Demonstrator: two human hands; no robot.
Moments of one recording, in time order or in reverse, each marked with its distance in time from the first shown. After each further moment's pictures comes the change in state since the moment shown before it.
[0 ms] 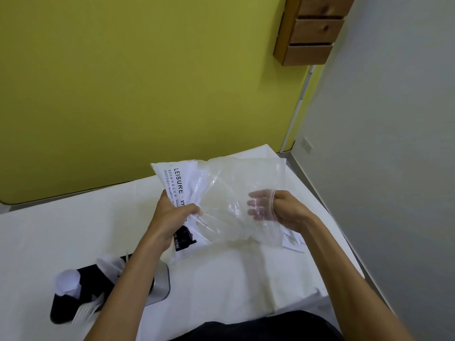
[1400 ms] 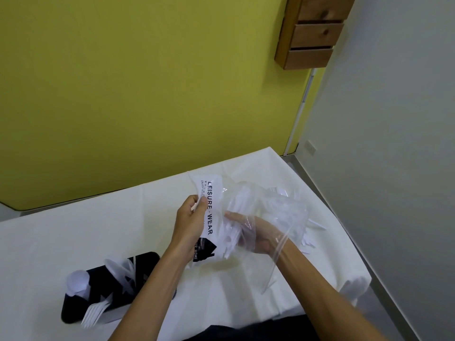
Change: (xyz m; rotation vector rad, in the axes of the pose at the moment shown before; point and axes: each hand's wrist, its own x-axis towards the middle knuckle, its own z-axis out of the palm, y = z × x) left_hand -0.021 -0.009 0.034 -0.144 -0.003 0.069; right_hand 0.005 0.042 0.077 0.443 -0.395 0.132
